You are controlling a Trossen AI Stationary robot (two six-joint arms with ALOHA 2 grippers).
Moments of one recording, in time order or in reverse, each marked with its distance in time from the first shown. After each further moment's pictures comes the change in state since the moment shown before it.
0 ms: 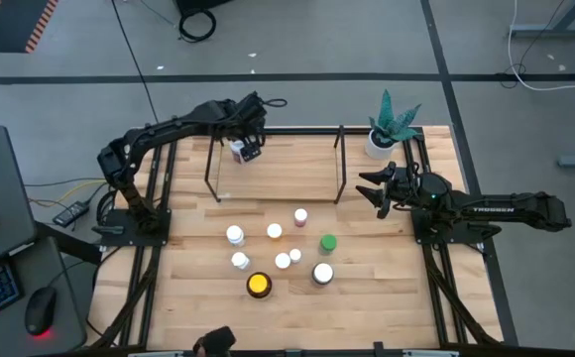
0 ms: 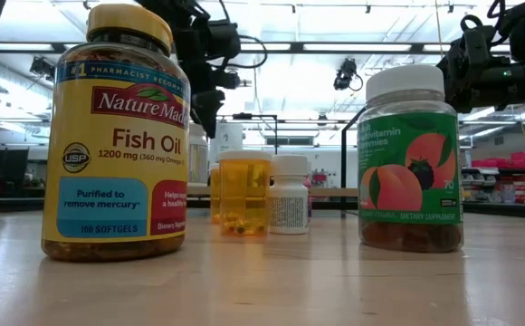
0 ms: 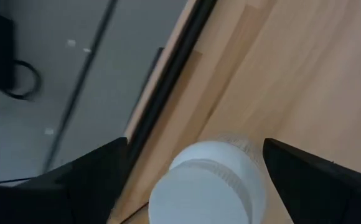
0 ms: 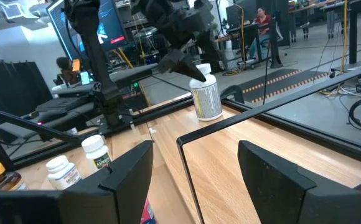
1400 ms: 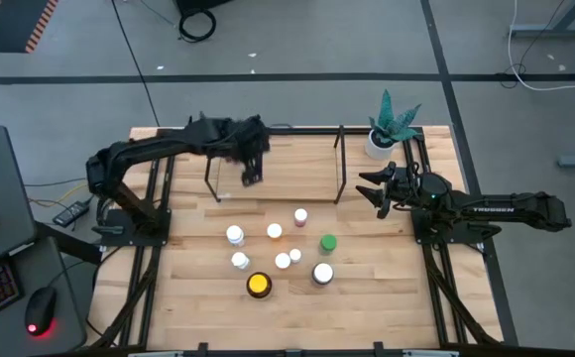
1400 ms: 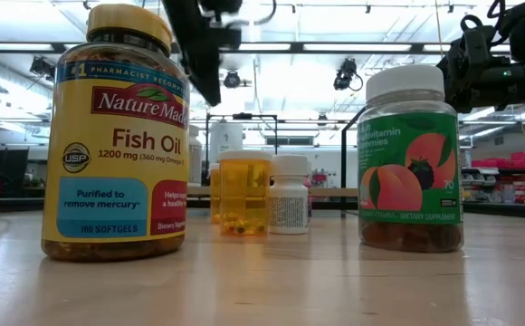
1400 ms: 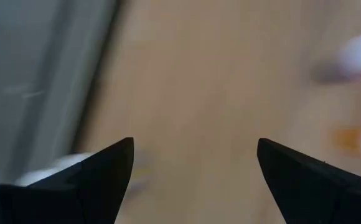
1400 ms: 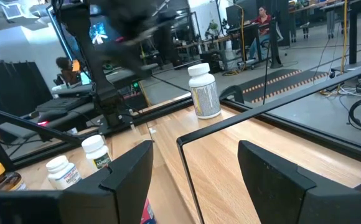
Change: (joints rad) left arm -0.249 -0.140 0.001 -0.094 0.218 -0.108; right arm 0.000 0.000 0.000 0.000 0.000 0.000
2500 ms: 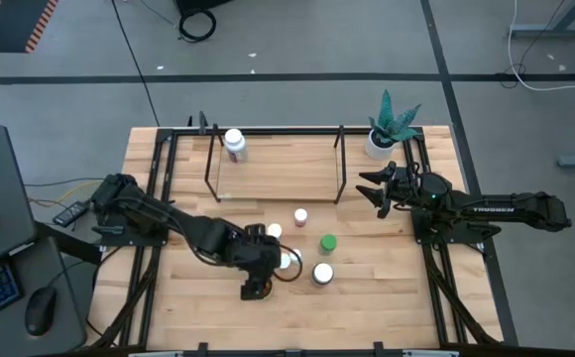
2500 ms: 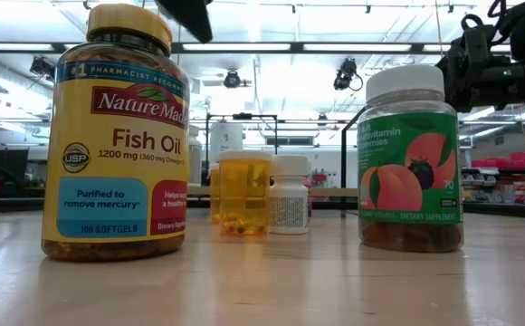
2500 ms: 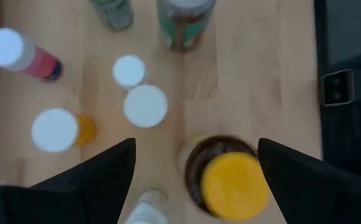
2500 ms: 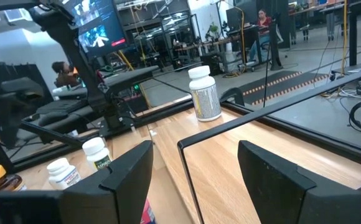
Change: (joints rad) left arm -0.723 0.165 0.101 0.055 0.021 -0.497; right arm 0.000 0.000 0.000 0.008 0.000 0.000
